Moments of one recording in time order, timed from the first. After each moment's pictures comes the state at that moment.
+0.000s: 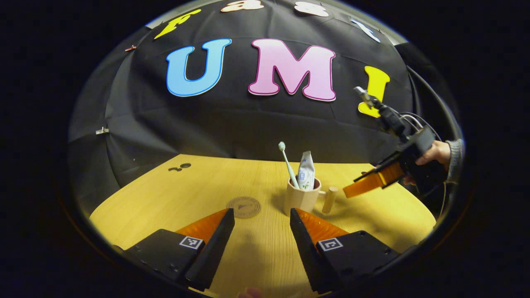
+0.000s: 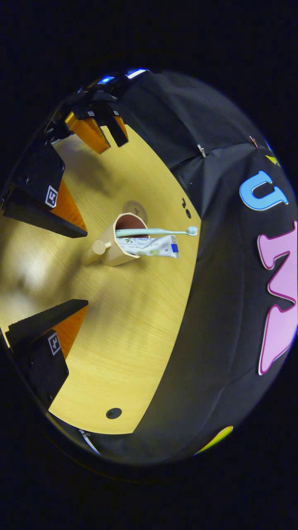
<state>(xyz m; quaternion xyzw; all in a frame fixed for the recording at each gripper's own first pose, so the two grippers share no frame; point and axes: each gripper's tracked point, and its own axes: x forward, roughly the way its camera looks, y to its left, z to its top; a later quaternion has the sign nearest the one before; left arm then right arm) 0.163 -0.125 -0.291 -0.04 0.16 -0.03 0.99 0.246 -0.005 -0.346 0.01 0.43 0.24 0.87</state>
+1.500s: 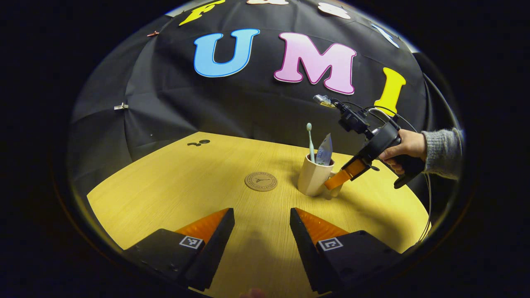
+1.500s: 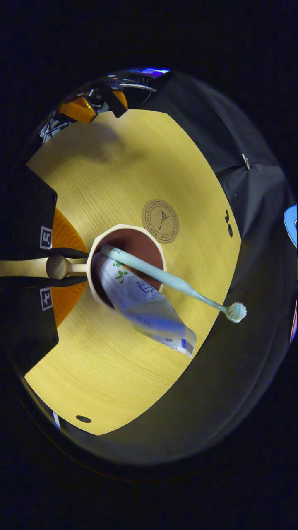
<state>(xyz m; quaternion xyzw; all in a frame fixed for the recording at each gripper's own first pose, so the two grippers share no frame) 0.128 -0.098 -0.325 -0.09 0.21 0.02 0.97 0.265 0.062 -0.392 -0.11 0.48 0.29 0.82</state>
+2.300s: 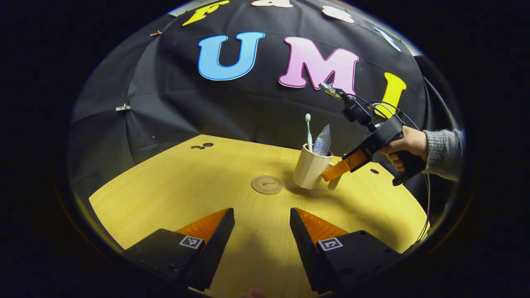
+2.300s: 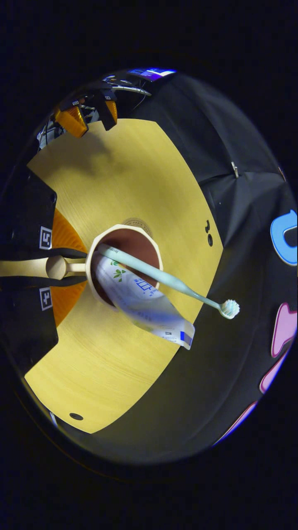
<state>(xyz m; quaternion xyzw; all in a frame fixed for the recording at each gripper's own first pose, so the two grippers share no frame) 0.117 -0.072 -0.311 -0.09 0.20 0.02 0.98 0.273 0.108 -0.348 -0.10 0.43 0.30 0.84</state>
